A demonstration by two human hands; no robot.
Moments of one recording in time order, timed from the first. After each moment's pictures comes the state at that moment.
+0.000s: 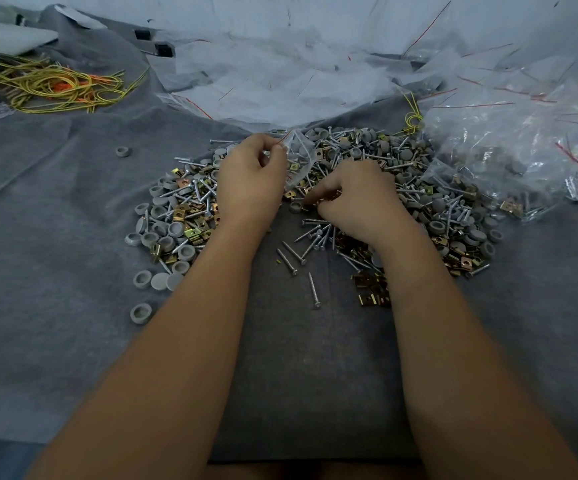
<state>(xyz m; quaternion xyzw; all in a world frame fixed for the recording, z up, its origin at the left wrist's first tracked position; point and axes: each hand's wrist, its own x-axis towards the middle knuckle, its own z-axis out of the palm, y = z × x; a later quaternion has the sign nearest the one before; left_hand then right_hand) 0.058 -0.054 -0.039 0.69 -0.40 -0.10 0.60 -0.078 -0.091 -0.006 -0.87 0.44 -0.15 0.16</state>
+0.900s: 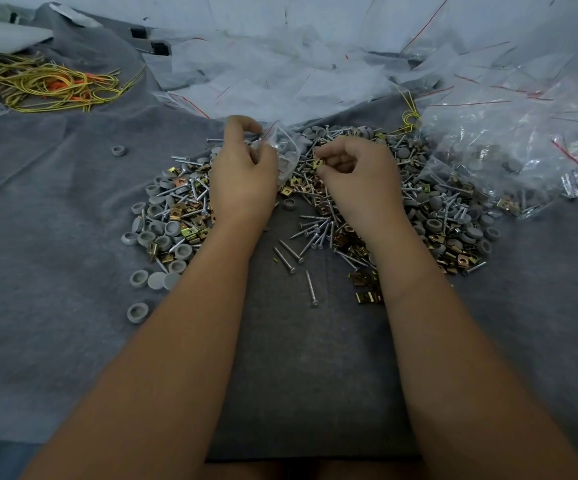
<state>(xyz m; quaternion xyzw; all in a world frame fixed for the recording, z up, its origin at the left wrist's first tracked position) 0.057 -0.049 -0.040 0.67 -0.39 -0.06 0.62 -0.073 -0.100 -0.017 -0.76 0.40 -0.41 0.29</state>
